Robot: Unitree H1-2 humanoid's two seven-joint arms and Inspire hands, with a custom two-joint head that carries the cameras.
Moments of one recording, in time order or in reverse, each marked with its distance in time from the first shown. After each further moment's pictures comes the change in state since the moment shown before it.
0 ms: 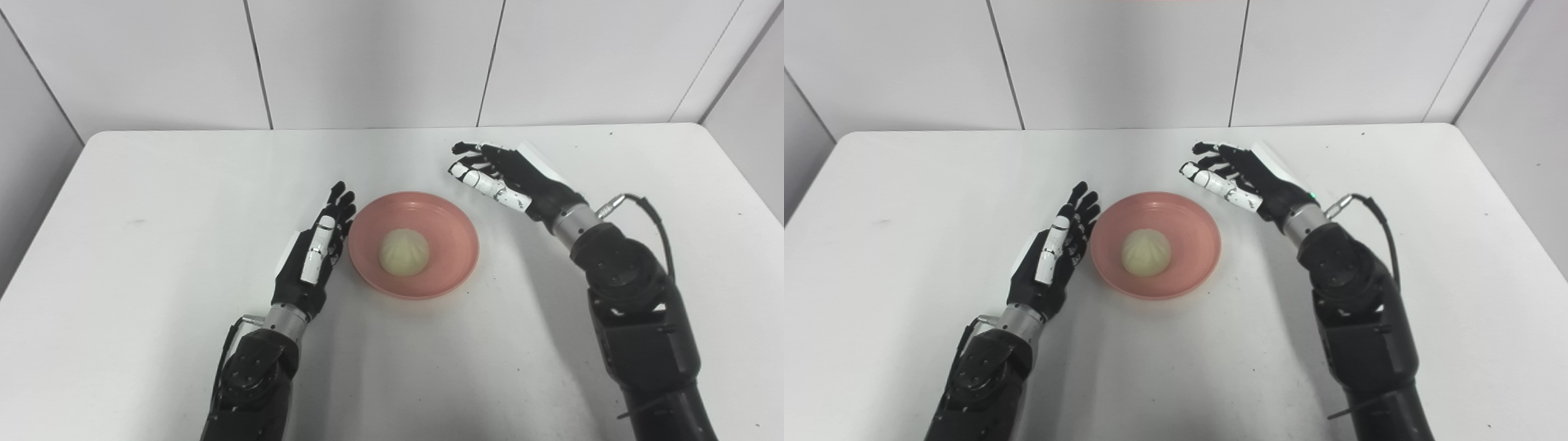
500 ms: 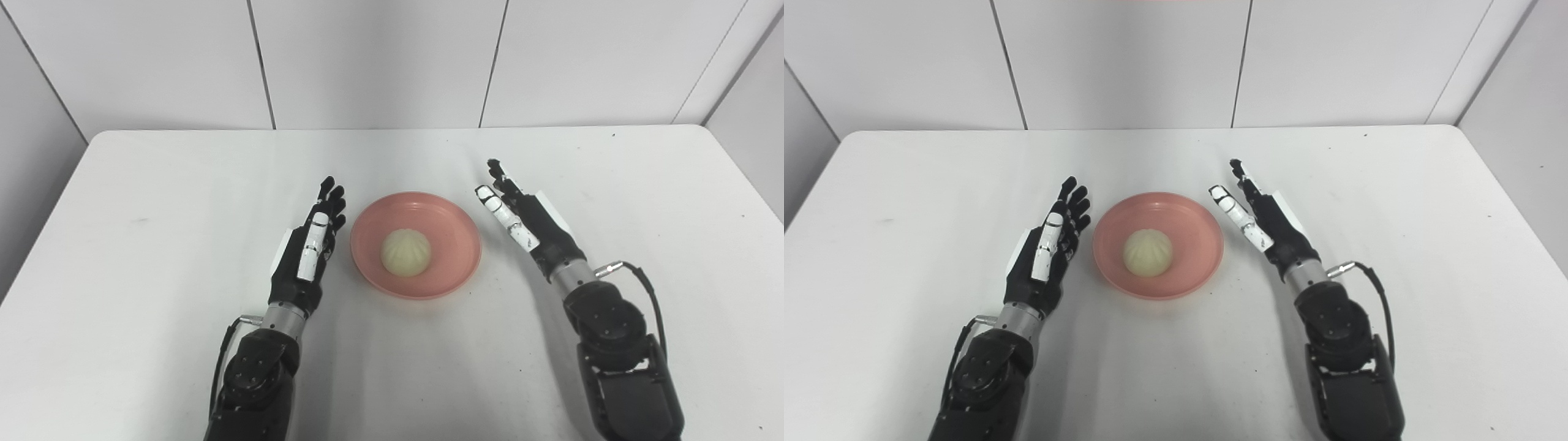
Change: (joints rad) left arm 0.001 -0.006 0.006 0.011 0.023 -0.046 0.039; right arm 0.141 0.079 -0.009 0.127 0.147 -0.201 -0.279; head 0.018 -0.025
